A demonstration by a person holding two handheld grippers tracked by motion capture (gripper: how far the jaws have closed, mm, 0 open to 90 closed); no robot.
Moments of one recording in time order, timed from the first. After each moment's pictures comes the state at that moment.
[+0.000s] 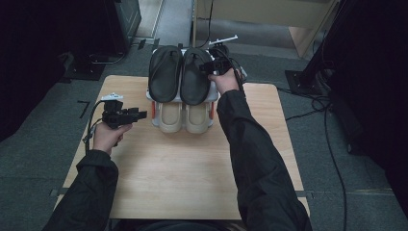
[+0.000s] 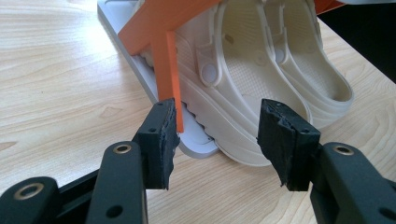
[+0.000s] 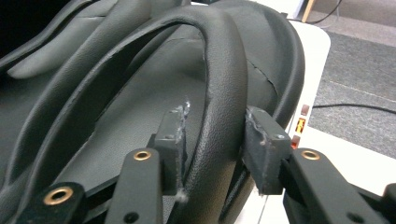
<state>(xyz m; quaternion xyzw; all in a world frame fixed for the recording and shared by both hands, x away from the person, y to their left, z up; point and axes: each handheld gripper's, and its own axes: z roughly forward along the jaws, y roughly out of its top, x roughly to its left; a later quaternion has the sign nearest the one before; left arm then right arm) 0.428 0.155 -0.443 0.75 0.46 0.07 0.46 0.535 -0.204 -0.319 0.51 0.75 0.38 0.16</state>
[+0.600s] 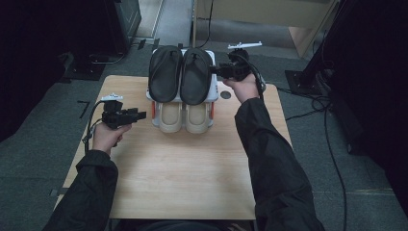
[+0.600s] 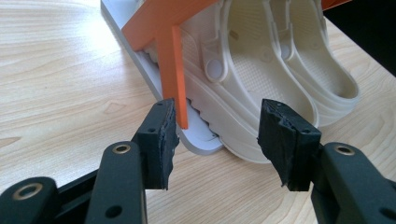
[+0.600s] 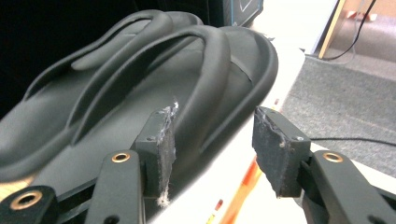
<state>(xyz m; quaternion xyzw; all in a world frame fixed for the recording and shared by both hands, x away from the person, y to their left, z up) 0.429 0.158 -0.446 0.75 0.47 0.08 0.46 0.495 -0.256 -0.308 0.46 0.75 0.46 0.16</state>
